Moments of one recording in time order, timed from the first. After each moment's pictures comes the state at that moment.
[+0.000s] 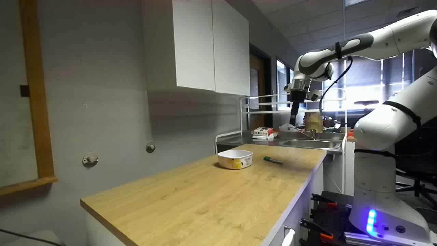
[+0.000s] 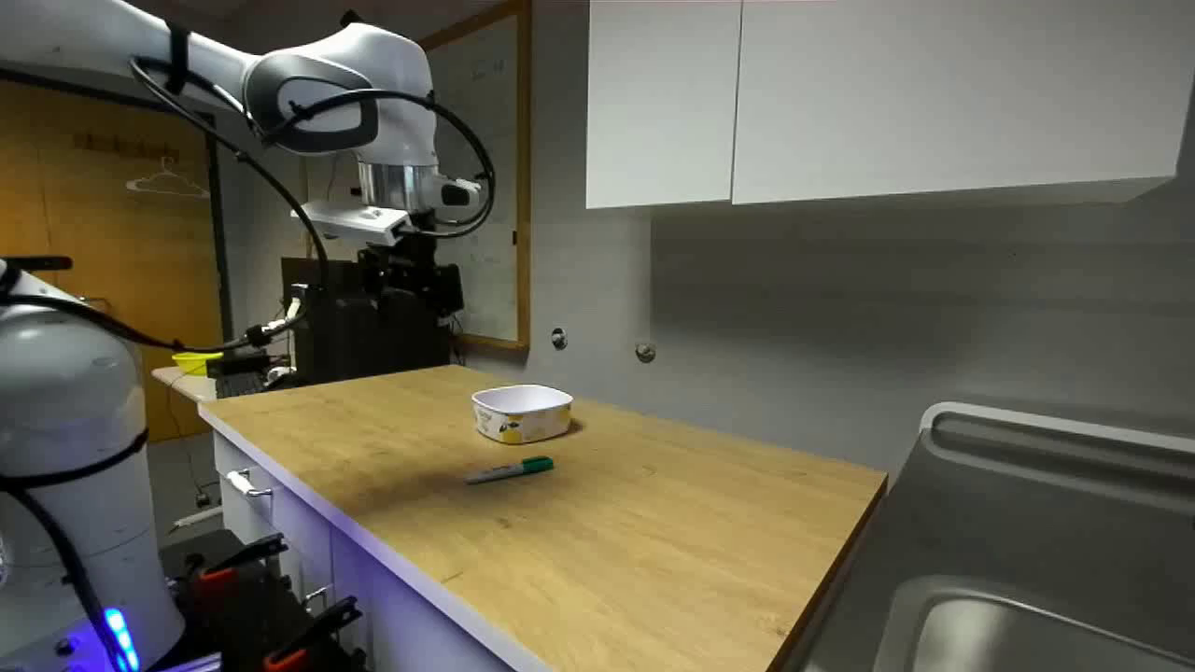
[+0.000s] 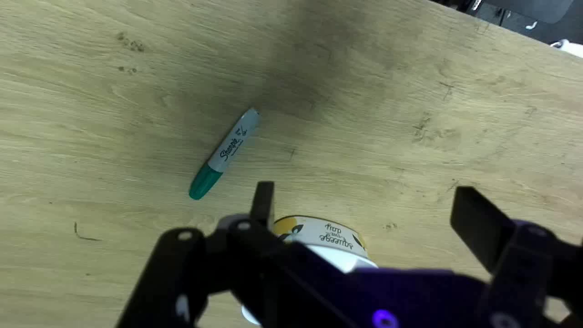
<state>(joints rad) -0.06 -0.86 -0.43 -2.59 -0.09 1.88 -0.59</state>
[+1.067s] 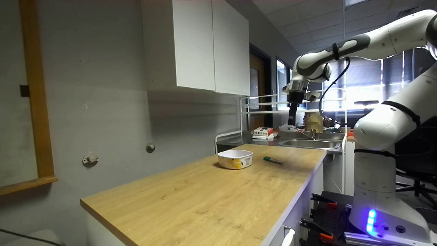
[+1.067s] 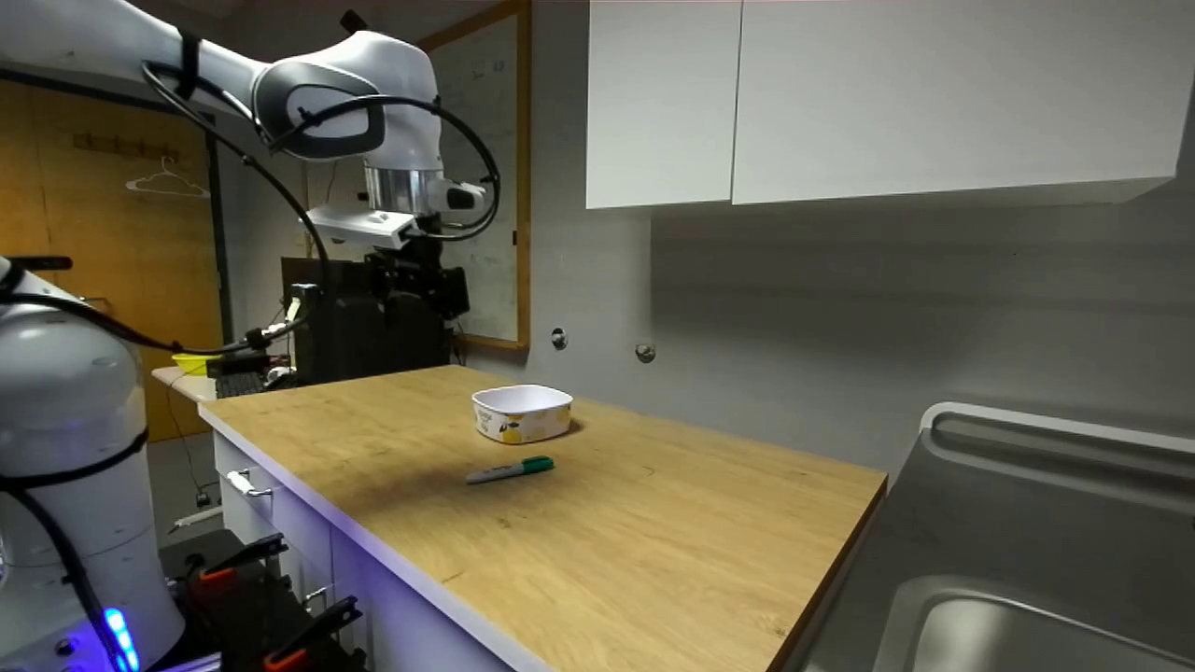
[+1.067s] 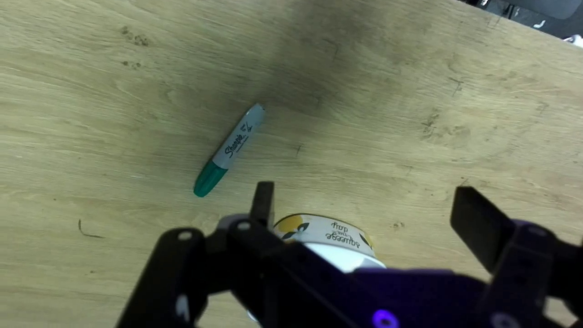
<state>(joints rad) -0.06 -0.83 -0.42 -2.59 -0.09 1.91 -0.59</state>
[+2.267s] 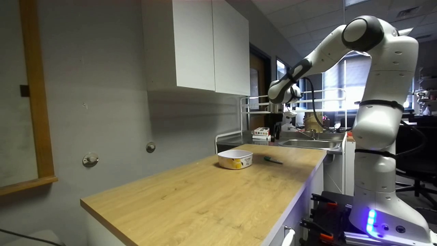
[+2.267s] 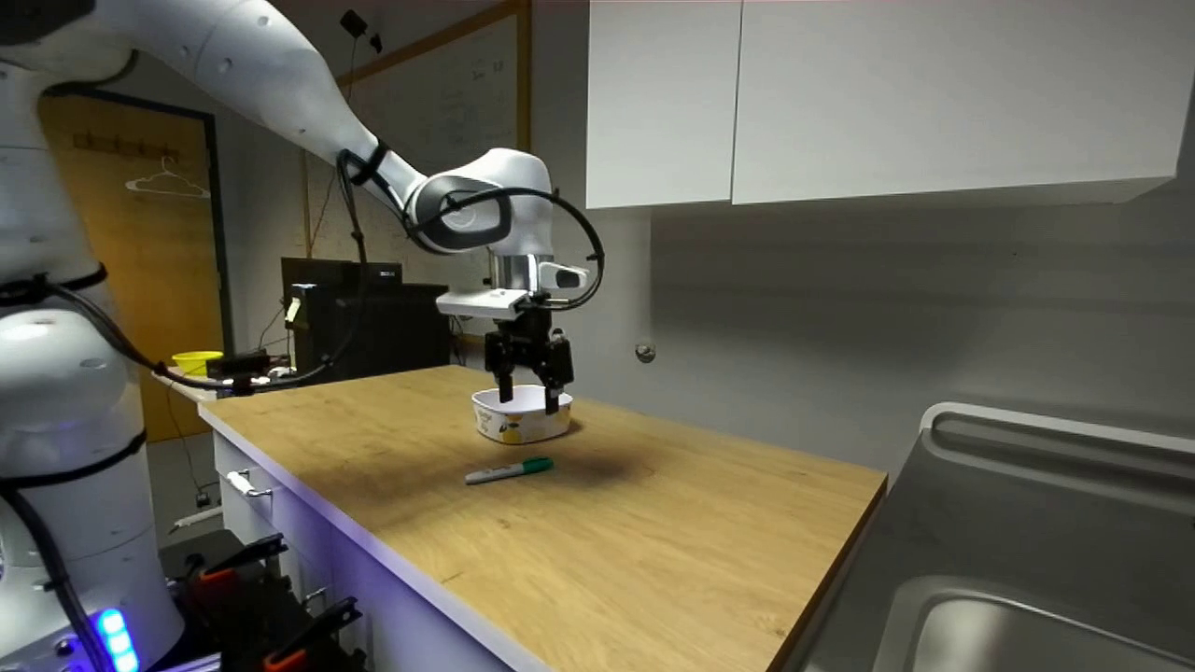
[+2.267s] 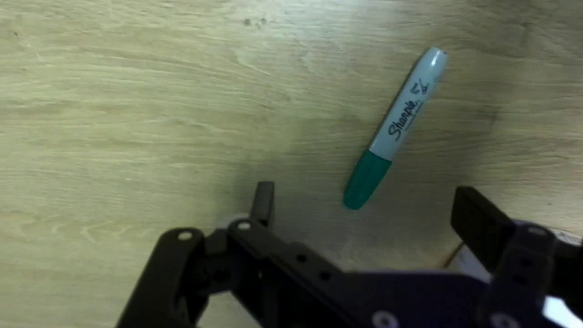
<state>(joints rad) -0.12 -0.20 -0.38 -2.37 -0.08 2.25 -0.48</state>
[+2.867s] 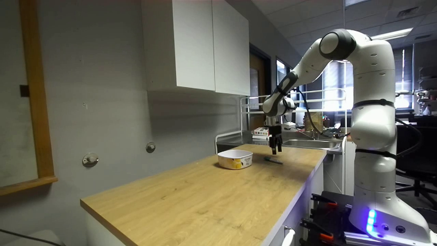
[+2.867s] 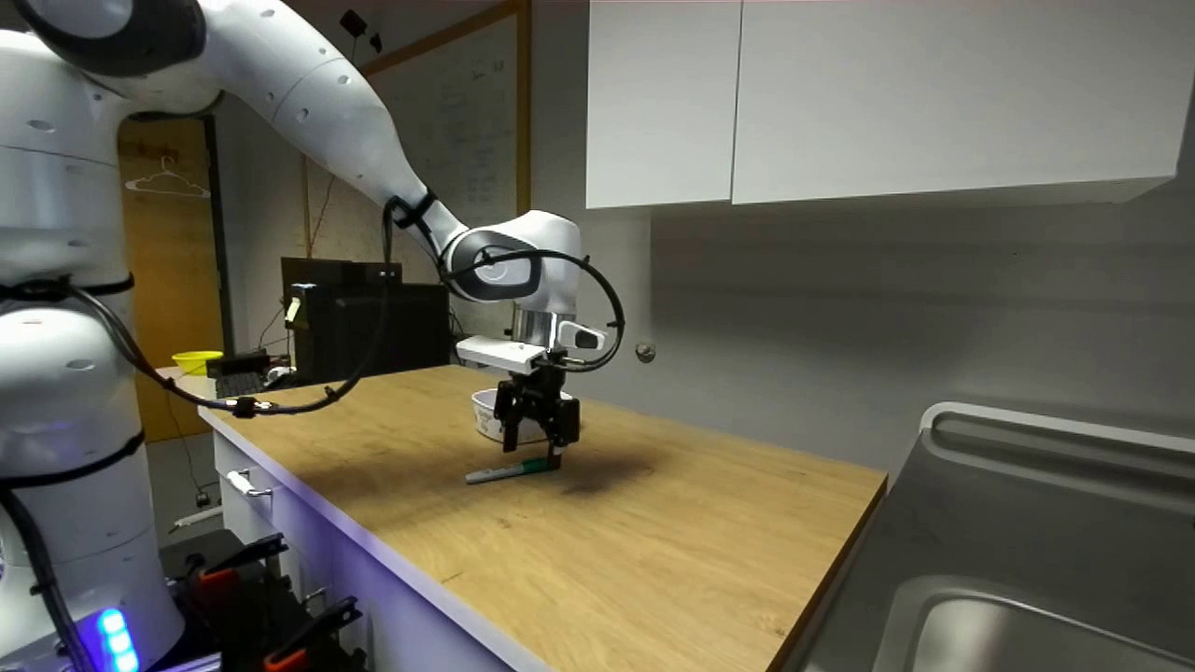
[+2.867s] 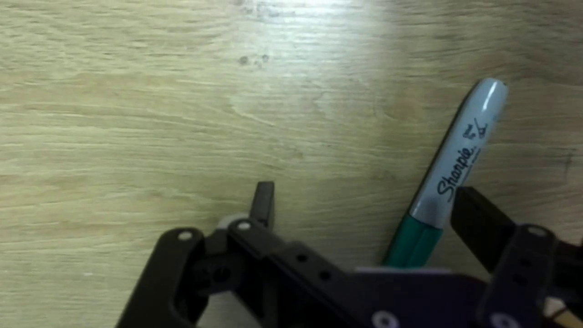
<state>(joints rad) -0.18 0.02 -0.34 -2.32 -0.04 2.24 -0.48</state>
